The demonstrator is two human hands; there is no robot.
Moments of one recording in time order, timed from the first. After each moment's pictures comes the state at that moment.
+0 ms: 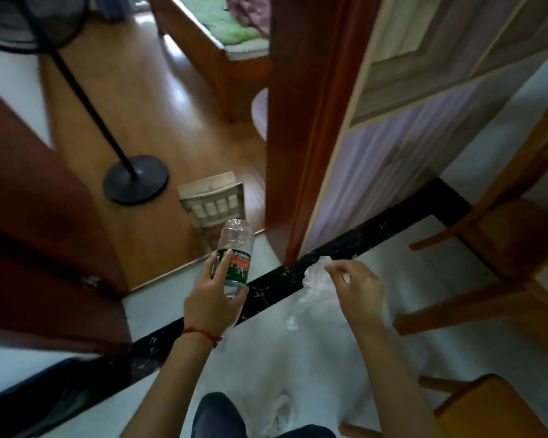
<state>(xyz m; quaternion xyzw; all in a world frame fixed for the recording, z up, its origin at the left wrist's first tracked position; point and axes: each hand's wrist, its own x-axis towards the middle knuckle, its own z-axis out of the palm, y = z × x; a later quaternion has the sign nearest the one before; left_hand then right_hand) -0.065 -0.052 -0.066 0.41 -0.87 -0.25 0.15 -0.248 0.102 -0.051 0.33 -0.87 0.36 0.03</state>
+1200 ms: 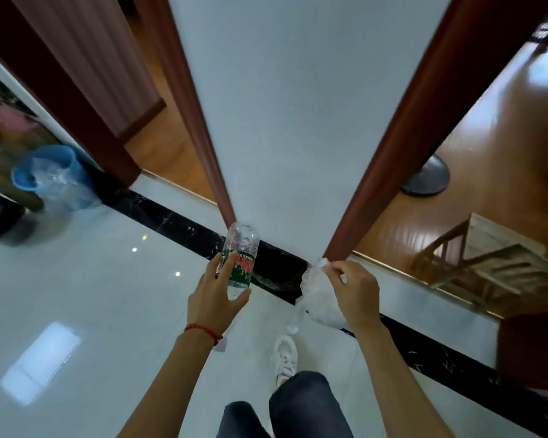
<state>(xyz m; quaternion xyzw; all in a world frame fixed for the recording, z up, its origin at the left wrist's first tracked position) 0.563 -0.083 -0.086 0.78 -0.57 -0.17 0.18 0.329 -0.160 -0.098 0.73 -0.56 0.35 -0.15</state>
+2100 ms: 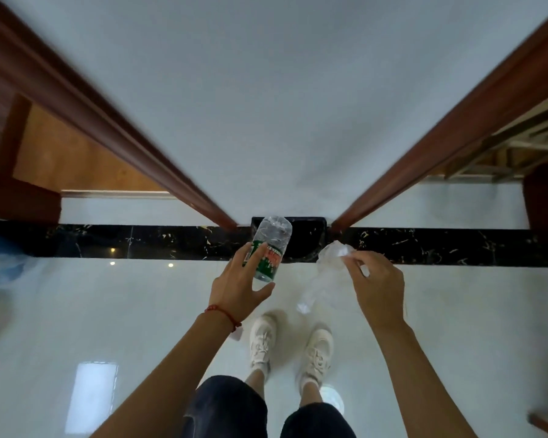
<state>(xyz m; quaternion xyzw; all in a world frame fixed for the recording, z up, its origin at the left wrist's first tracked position) 0.692 -0.252 -0.249 0.59 -0.75 -0.29 -0.02 0.463 -0.206 -0.232 0.54 -0.76 0.32 -0.16</state>
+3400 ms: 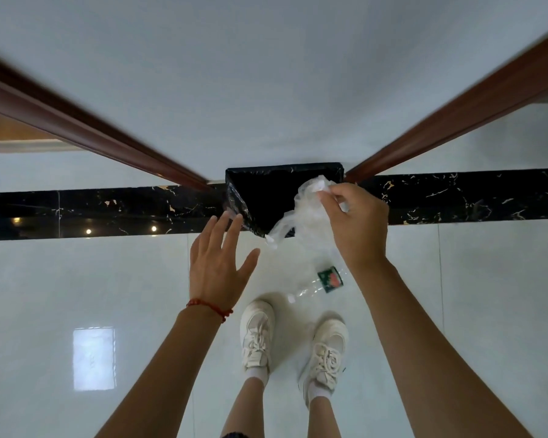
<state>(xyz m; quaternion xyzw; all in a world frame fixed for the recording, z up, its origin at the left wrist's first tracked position) 0.696 -0.278 -0.494 0.60 -0.77 -0.22 0.00 0.490 -0.287 -0.471 0.51 -0.75 0.37 -0.19</state>
